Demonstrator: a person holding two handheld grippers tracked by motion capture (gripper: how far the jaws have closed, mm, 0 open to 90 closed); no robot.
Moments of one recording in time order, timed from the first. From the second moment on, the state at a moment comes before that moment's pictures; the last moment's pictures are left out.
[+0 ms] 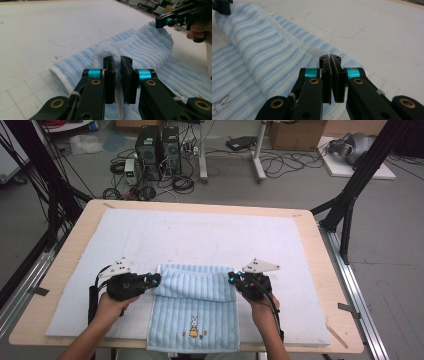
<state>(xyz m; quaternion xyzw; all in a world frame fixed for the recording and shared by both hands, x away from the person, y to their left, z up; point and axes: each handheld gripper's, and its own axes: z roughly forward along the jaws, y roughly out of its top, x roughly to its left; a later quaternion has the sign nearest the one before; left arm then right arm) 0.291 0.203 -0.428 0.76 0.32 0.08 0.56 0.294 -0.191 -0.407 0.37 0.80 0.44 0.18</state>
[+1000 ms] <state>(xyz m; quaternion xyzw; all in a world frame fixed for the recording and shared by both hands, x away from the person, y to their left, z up) 0.342 0.198 -0.451 0.78 0.43 0.08 0.45 0.326 -0.192 -0.442 0.44 0.80 0.37 0.16</state>
